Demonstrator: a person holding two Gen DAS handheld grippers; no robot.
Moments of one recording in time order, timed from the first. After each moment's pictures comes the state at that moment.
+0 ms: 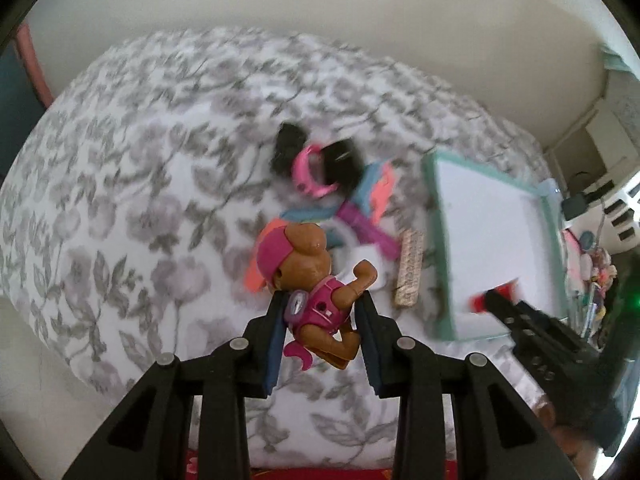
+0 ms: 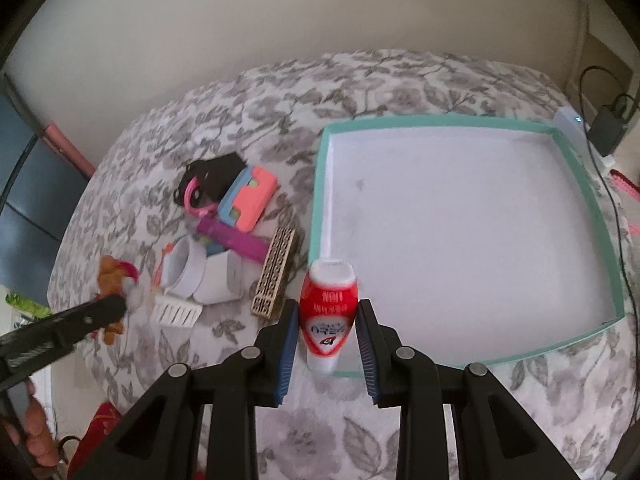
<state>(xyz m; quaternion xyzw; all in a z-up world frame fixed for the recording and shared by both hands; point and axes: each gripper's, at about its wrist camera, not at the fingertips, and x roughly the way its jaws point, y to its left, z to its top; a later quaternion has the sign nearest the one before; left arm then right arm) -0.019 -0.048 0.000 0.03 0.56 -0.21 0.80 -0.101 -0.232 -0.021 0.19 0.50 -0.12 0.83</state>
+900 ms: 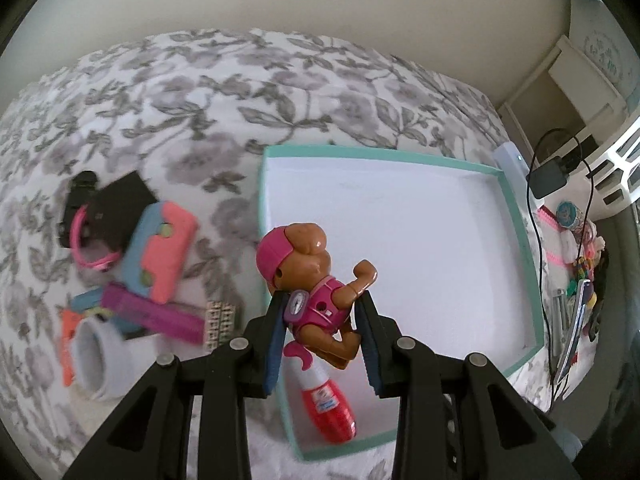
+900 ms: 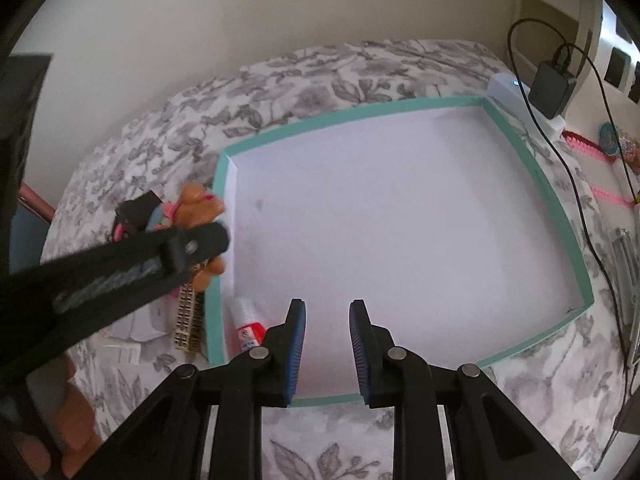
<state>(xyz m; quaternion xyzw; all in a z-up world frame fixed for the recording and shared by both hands) 0.000 -0.218 -0.050 0.08 0.58 -0.30 0.76 -0.114 -0.293 -0.039 0.23 0.51 -0.20 0.80</state>
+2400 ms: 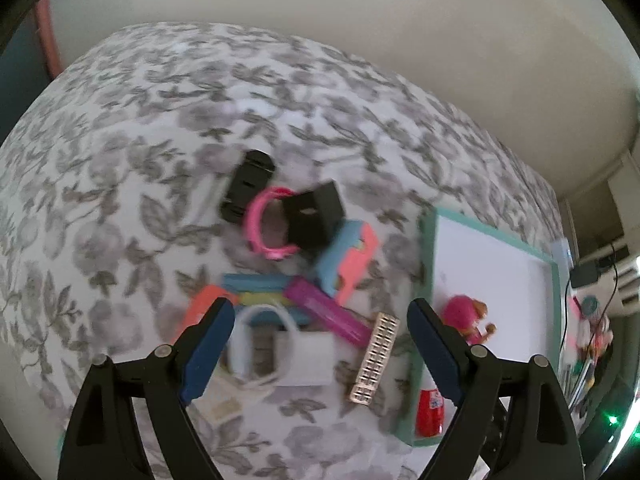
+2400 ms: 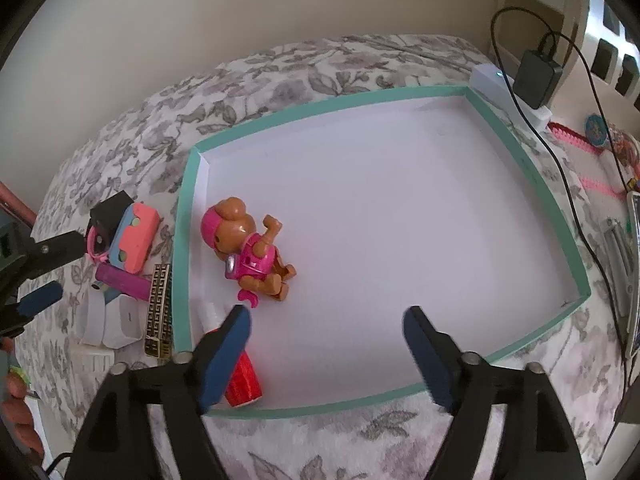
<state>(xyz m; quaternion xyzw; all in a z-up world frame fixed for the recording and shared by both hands) 0.044 -0.084 -0.026 -0.03 0.56 -0.16 0.81 -0.112 -0.296 -0.053 0.22 0.51 -0.24 0.80</state>
